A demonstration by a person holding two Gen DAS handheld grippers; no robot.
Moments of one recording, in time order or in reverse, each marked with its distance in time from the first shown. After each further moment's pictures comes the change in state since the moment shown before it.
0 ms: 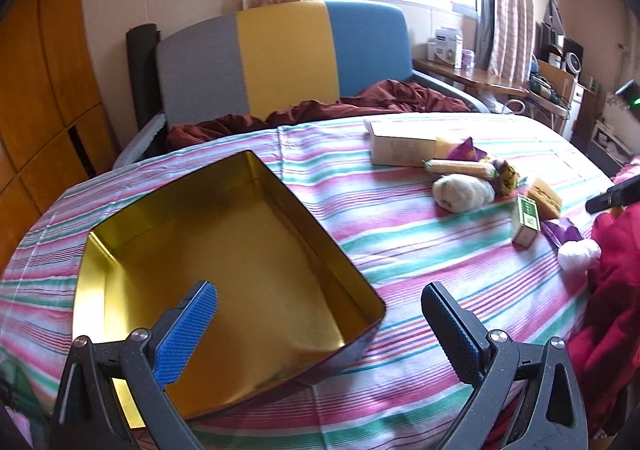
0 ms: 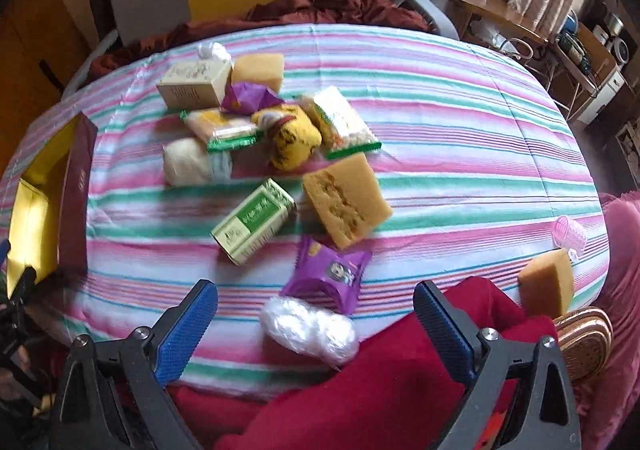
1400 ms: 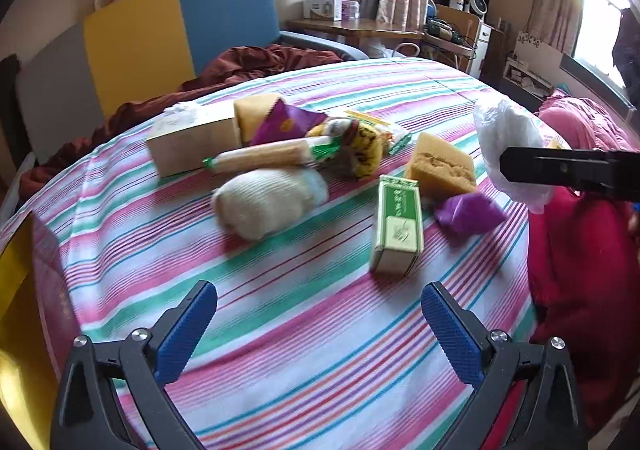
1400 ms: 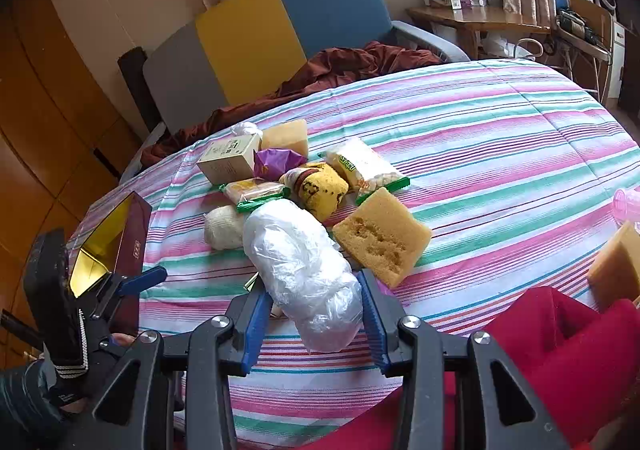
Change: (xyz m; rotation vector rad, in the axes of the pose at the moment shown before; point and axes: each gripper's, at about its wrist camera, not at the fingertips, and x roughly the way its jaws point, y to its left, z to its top) left arm 0.096 -0.171 0.038 0.235 0.117 -0.320; right arm 0.004 -0.034 -0.027 0.178 -0.359 0.294
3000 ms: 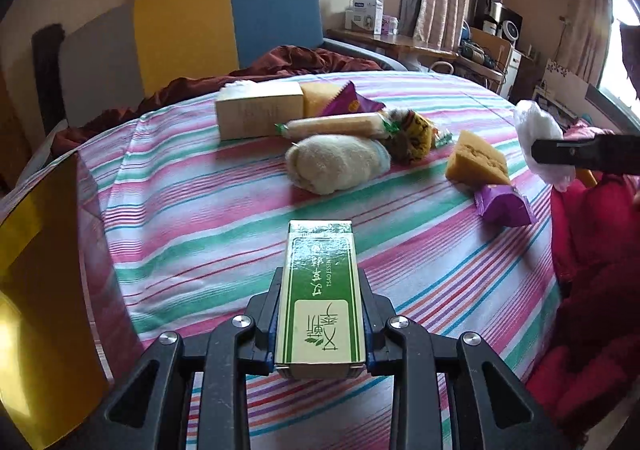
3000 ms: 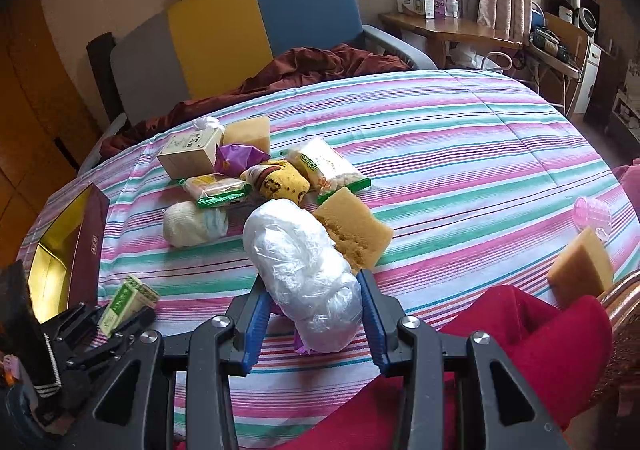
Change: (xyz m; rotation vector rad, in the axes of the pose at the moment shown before) left arm -0.038 0.043 -0.053 -0.134 -0.071 0.080; right arm 0.003 0.004 -0.002 -0.029 0.013 -0.186
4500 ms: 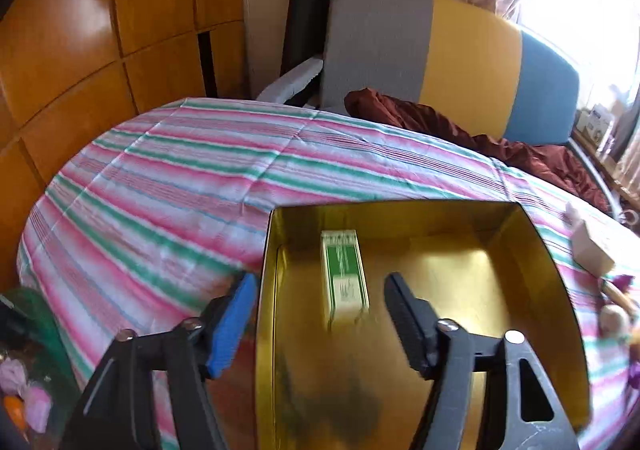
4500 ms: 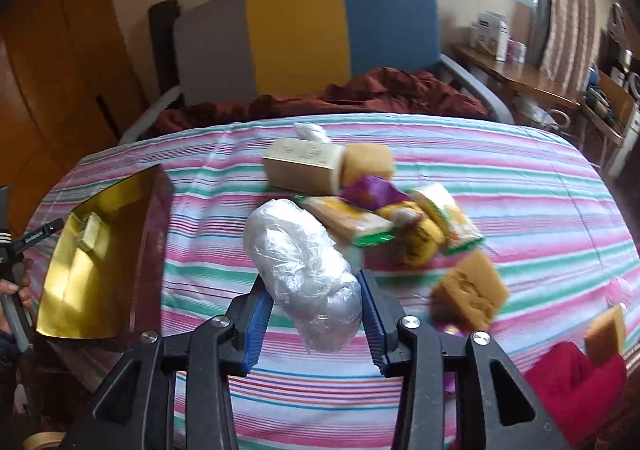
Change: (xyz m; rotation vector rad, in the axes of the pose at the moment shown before) left arm -0.109 0.337 -0.028 -0.562 -0.016 0.491; right arm 0.000 0.146 0.030 -0.218 -0.009 0.105
